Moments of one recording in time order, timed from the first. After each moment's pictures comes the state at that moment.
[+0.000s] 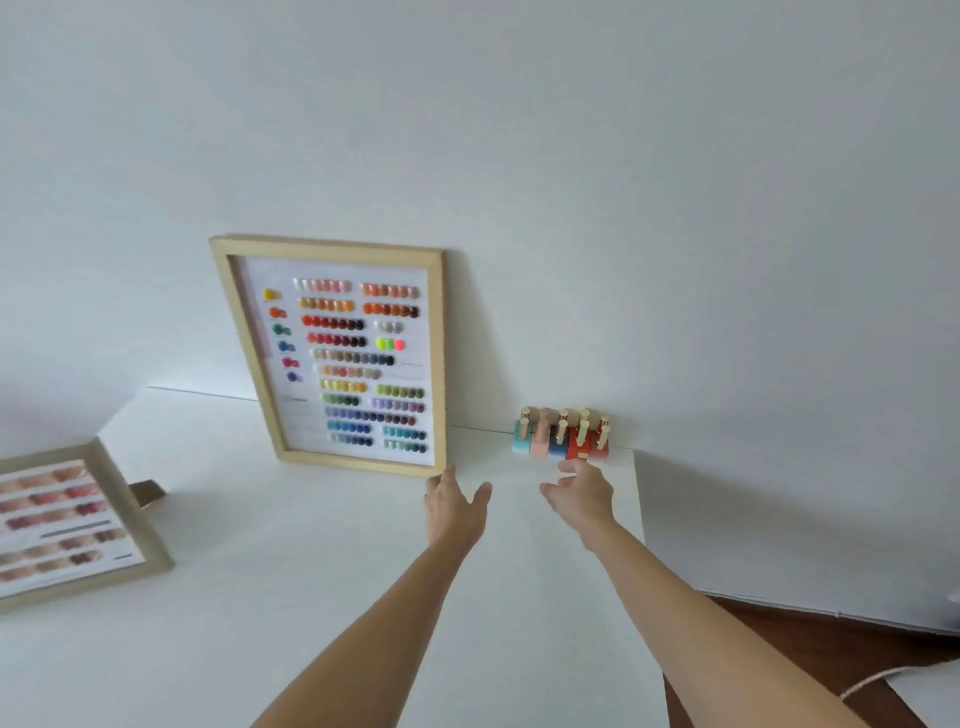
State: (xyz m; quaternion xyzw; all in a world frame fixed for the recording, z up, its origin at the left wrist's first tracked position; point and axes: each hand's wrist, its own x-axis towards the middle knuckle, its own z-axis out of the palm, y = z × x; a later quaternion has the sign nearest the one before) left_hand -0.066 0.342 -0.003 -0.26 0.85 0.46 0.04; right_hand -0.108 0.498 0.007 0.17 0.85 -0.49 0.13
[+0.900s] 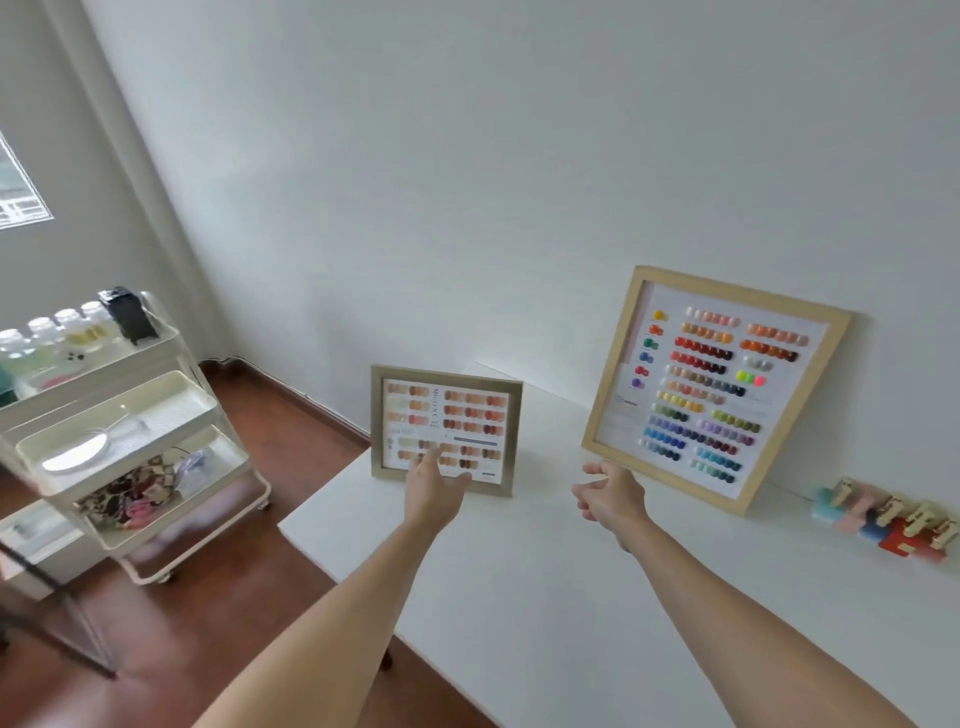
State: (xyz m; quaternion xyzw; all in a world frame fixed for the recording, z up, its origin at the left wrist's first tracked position) left_hand 0.203 -0.065 0.068 -0.39 0.80 0.45 -0.12; right_hand 0.076 0.130 0.067 -0.06 0.86 -0.48 0.18
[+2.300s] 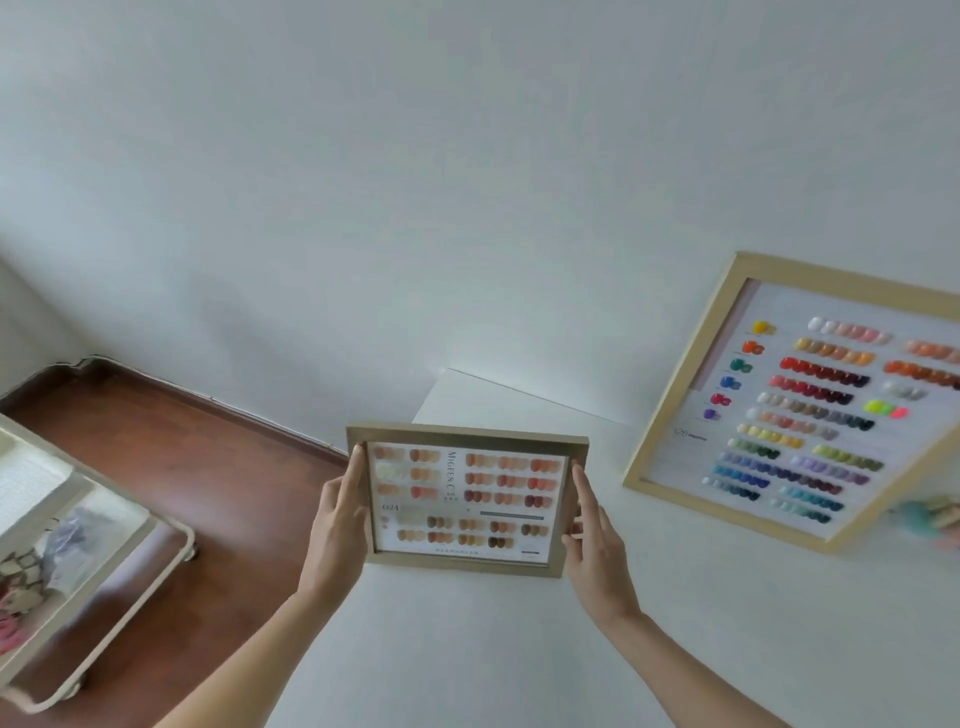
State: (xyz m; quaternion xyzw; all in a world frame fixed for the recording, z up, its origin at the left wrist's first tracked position) left_hand 0.089 -0.330 -0.042 -0.22 0.88 0.38 -0.16; right_hand -0.005 -0.031 -0.045 -0.20 0.90 -0.40 -0.02
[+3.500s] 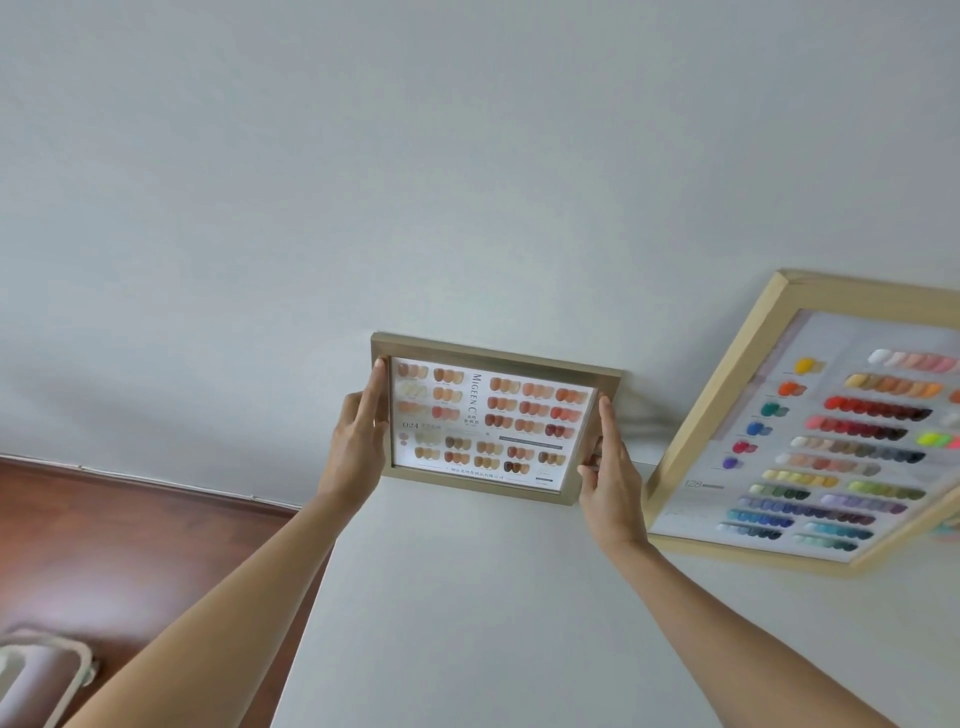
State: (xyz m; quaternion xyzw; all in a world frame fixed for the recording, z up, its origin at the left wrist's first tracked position) left_hand -0.190 -0.368 -0.057 -0.05 0.91 0.38 -0.17; right_hand -0.193 -0.063 -0.050 -0.05 0.91 -0.39 -0.12
